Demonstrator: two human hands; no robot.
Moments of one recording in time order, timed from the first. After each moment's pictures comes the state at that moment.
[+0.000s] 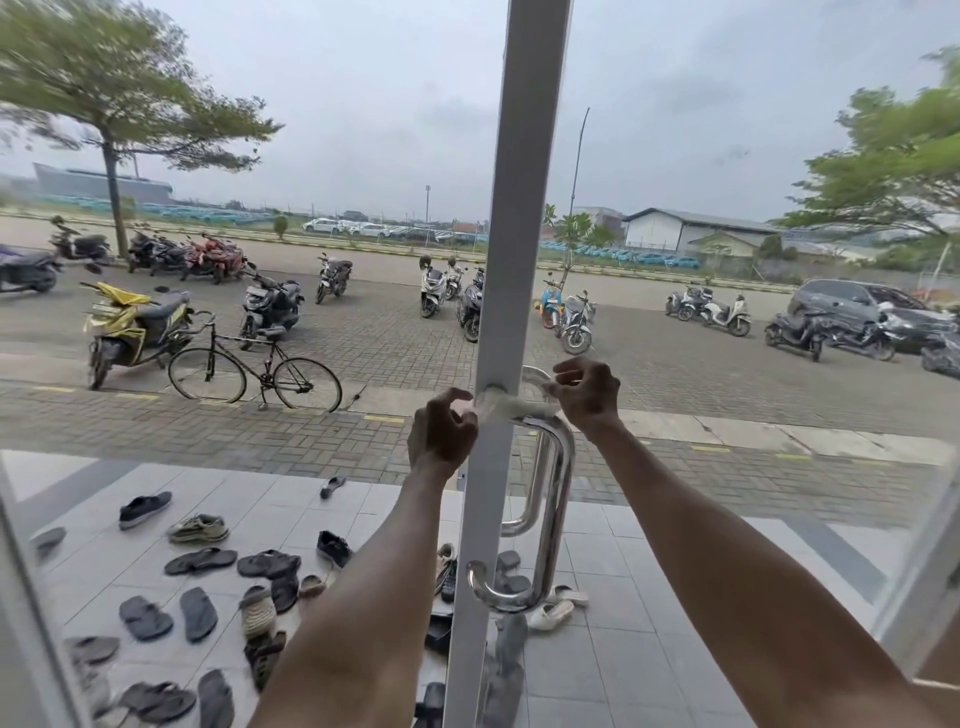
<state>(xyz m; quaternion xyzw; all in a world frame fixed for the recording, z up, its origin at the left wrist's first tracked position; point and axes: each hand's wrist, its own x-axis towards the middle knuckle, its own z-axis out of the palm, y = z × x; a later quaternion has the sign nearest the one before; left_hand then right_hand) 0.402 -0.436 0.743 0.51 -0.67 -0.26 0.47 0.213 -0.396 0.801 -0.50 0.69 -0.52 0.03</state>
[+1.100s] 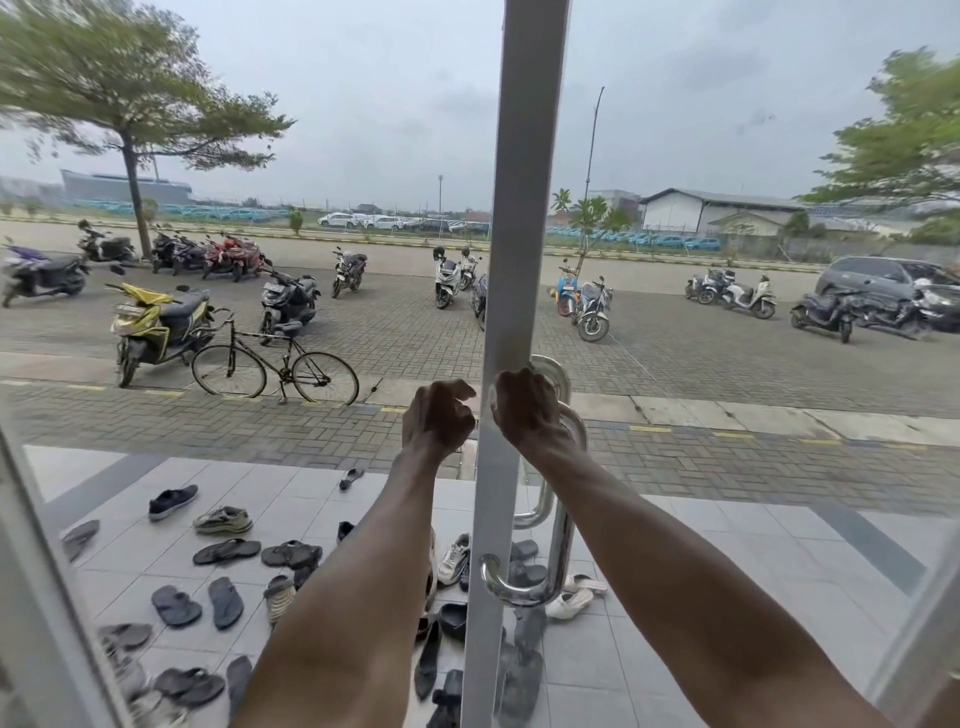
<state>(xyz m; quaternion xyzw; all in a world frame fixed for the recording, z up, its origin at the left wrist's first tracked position) 0.413 -0.454 0.750 0.51 -0.74 -0.14 0.42 0.292 -0.411 0.780 -0.66 0.69 -0.22 -0.22</state>
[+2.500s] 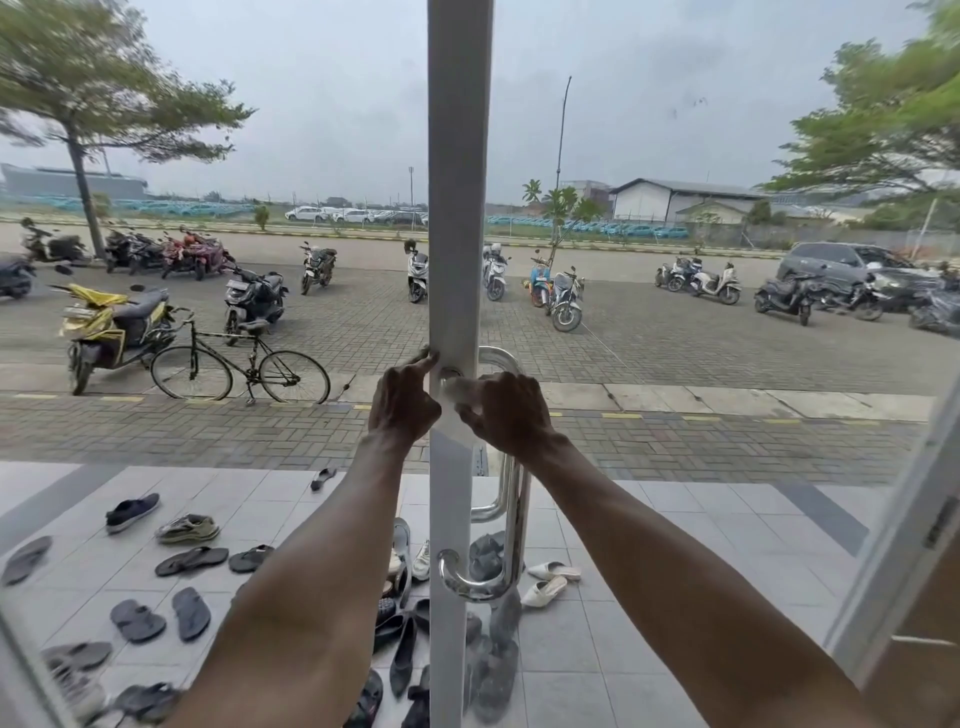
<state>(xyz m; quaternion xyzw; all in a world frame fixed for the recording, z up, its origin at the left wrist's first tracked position) 0.381 -0.466 0.752 0.42 -0.79 -0.04 0.44 0.229 -0.393 0.764 -0.72 0.60 -0.21 -0.28</state>
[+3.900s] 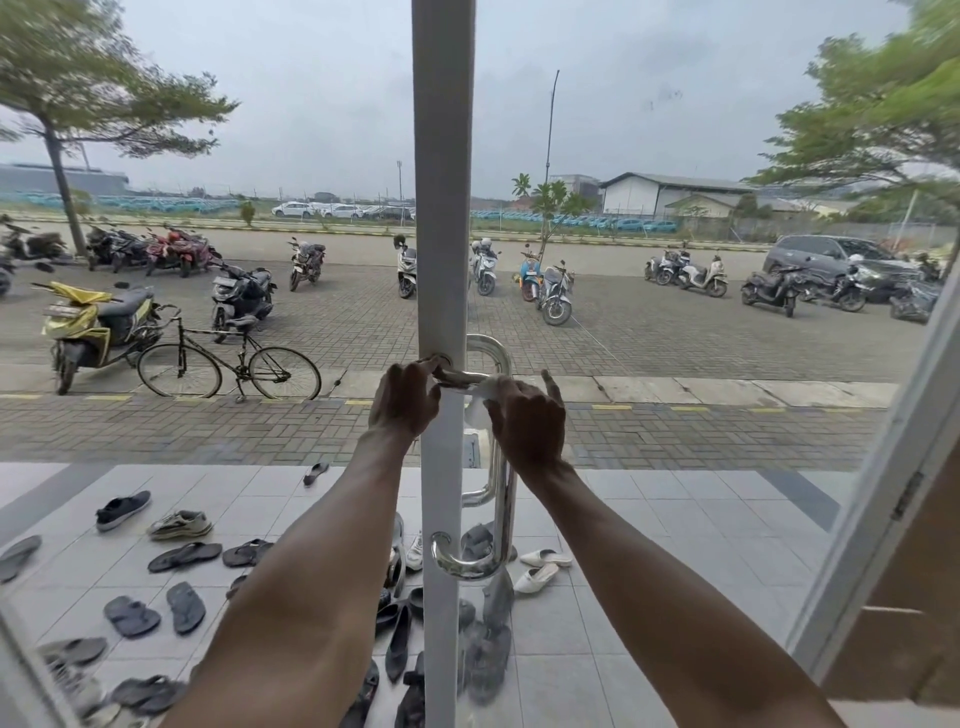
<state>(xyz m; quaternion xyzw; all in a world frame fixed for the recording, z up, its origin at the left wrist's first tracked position) 0.374 -0.433 0.749 0.42 -0.80 0.01 0.42 0.215 -0.361 0.719 -0.59 0.66 -0.37 -0.29</state>
